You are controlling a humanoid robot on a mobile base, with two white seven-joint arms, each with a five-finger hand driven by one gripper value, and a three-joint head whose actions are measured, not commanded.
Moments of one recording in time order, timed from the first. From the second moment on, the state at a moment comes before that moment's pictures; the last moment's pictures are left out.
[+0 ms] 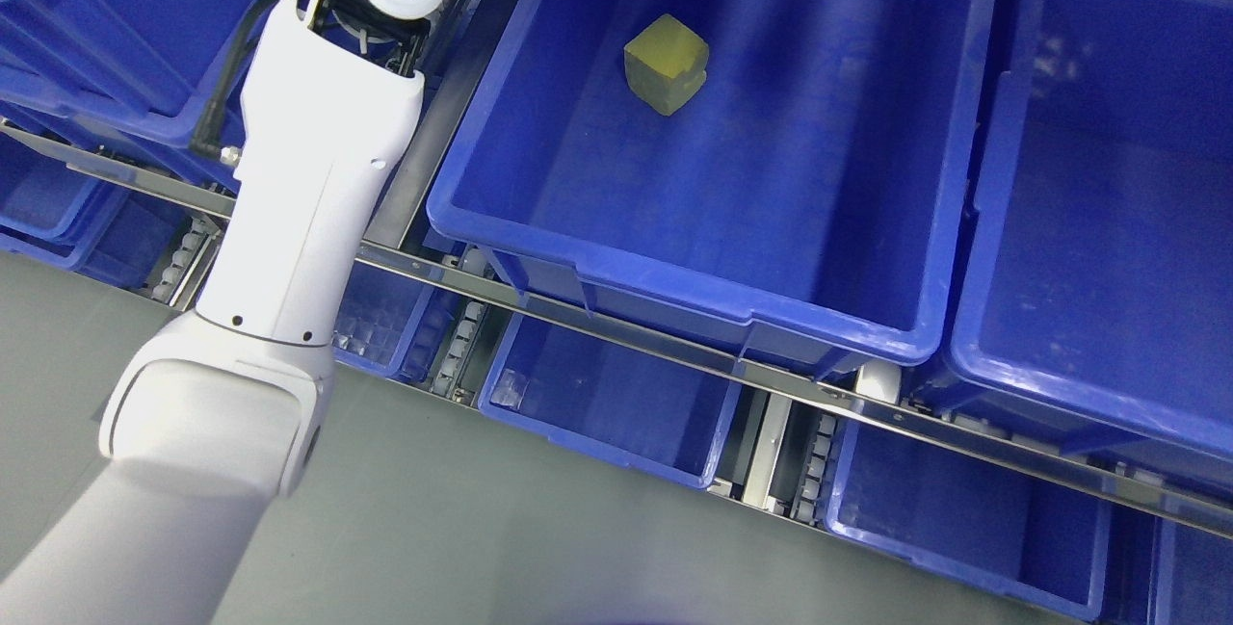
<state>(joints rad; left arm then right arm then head) -1.07 0.00 -0.33 -1.16 -0.32 0.03 -0.40 0.00 0.00 -0.09 0.00 0.00 -0.09 -0.03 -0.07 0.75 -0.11</state>
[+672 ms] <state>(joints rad) -0.86 0.00 -0.18 -1.29 -0.07 -0.12 -0.11 0.00 0.00 -0.09 0.00 0.00 -0.09 -0.03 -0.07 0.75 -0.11</state>
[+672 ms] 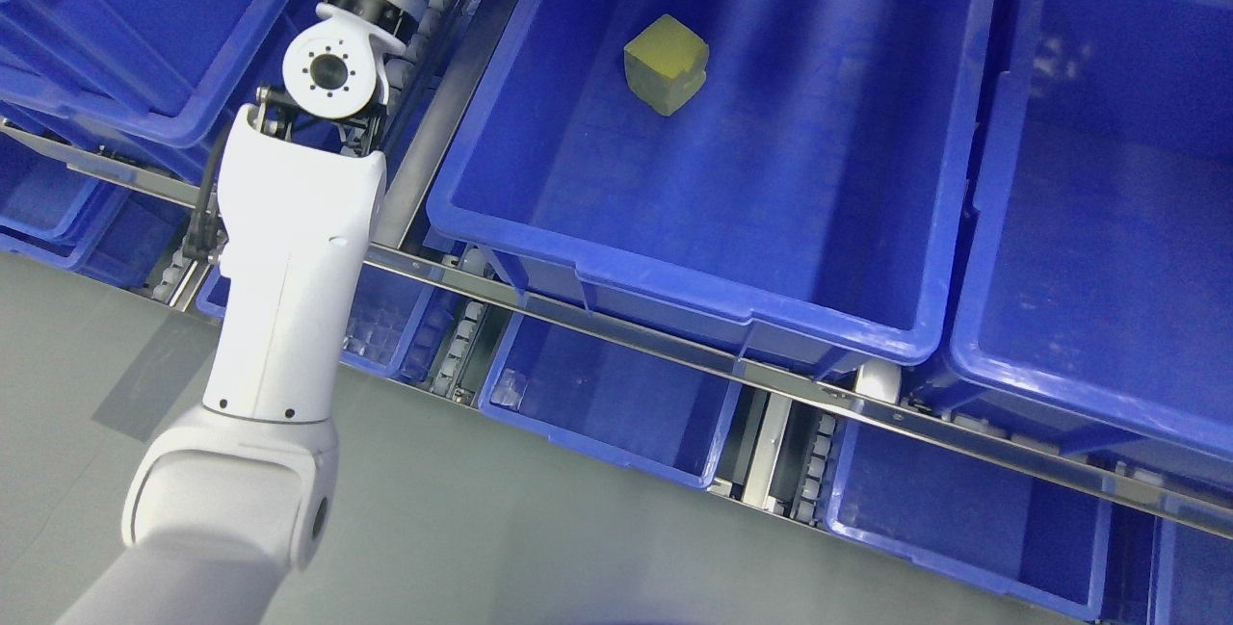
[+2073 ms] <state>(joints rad) -0.34 0.00 -0.10 -1.64 0.17 -0.25 -0.02 0.00 0.00 -0.09 0.00 0.00 -0.09 -0.03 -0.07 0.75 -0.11</state>
